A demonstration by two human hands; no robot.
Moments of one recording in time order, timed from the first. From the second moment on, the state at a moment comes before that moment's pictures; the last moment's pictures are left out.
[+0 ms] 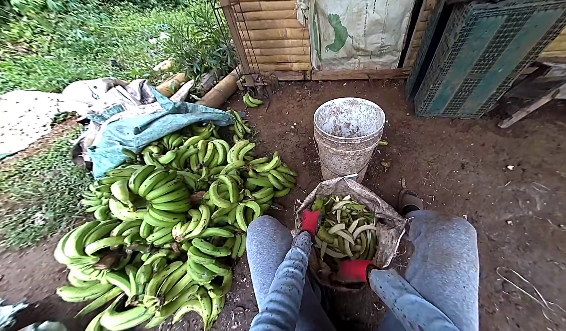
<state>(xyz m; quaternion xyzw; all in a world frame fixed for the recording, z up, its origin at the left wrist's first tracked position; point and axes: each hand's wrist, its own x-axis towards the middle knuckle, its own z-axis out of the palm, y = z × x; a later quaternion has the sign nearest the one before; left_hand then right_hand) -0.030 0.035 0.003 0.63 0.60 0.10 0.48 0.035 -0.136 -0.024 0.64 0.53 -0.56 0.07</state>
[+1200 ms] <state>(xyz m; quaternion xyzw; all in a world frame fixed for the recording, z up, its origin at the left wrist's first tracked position) -0.051 0.023 0.059 0.66 0.35 0.19 0.64 0.145 -0.070 0.096 0.84 0.45 -0.16 -0.26</state>
